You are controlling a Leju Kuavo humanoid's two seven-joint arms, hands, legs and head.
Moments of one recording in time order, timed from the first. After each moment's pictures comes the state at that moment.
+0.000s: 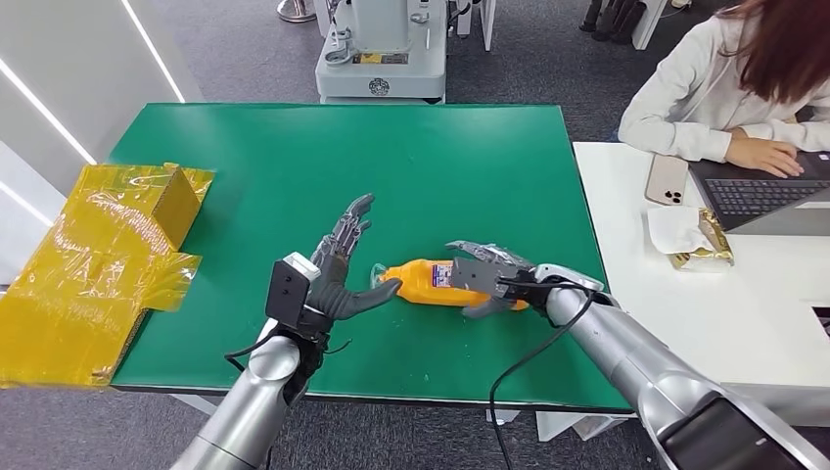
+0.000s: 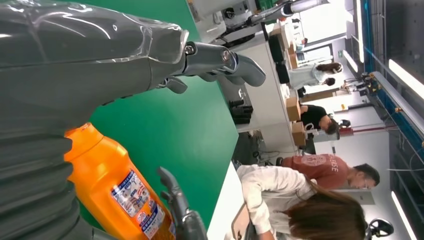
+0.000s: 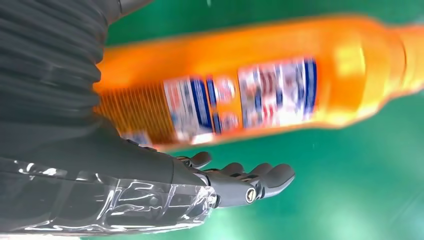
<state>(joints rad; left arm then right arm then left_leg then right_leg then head) -0.40 -0.15 -0.43 -0.92 0.01 -0.02 -0.56 -0.81 -0.14 0.86 -0.65 0.27 0.32 -0.26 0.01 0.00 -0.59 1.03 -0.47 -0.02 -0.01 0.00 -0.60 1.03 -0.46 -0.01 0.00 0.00</state>
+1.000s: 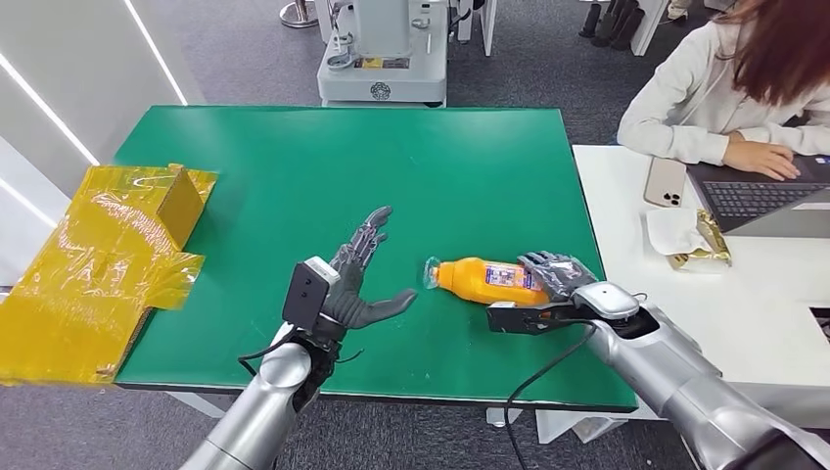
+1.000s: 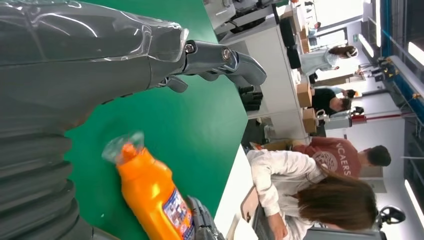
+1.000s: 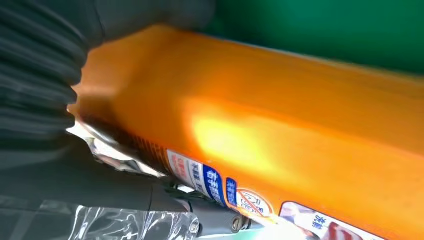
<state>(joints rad) -0.39 -0.16 -0.49 -0.92 0.04 -0.01 -0.51 -0.72 -0.36 0.90 -0.85 0.83 0.29 0.07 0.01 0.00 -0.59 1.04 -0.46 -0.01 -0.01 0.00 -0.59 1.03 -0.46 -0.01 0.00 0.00</state>
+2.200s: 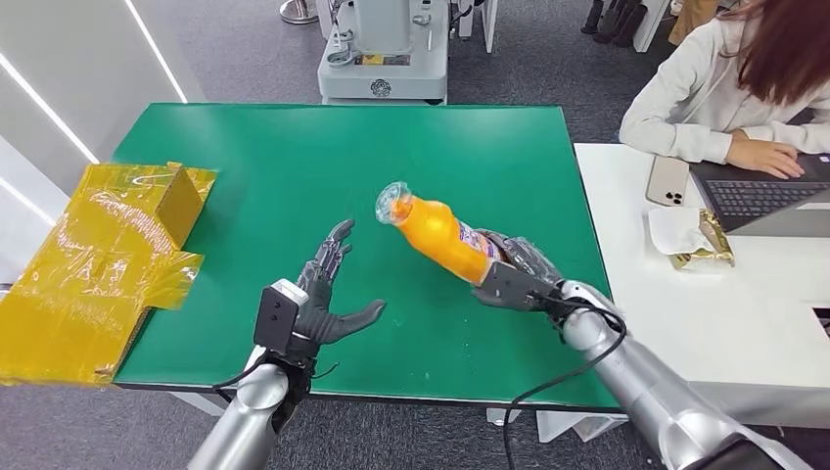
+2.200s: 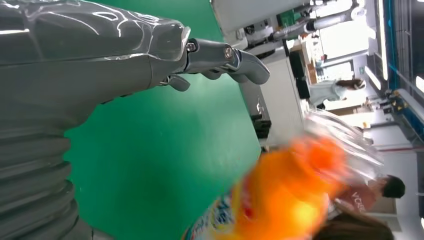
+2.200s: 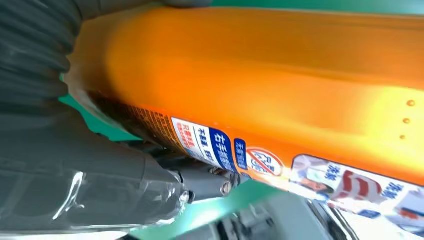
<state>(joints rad) -0.28 -0.13 -0.38 -1.00 -0.03 0.02 -0.56 -0.63 -0.20 0.72 -0.83 0.21 0.00 -0.40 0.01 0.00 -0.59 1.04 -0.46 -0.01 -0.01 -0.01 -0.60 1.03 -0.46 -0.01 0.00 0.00</state>
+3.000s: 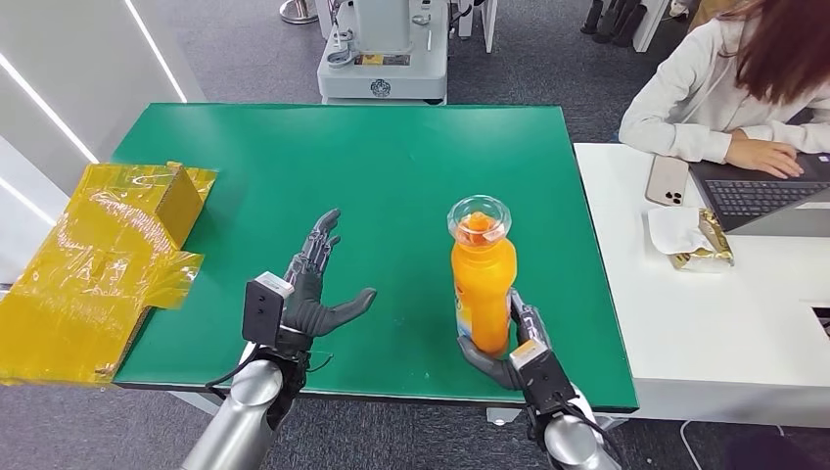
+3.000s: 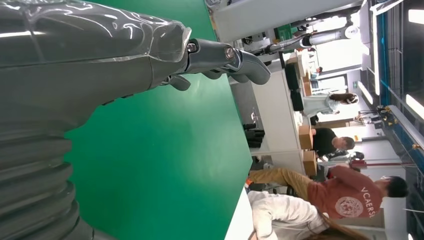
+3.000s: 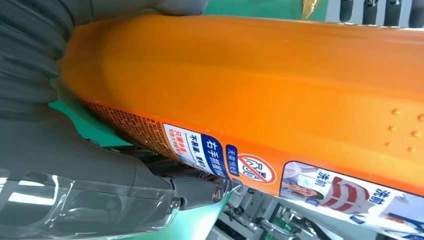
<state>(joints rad) -0.28 -0.13 -0.37 -1.03 -0.01 0.05 -0.56 -0.14 -0.10 0.52 -1.29 0.07 -0.21 -0.52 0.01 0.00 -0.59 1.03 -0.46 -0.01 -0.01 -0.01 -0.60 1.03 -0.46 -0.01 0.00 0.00</state>
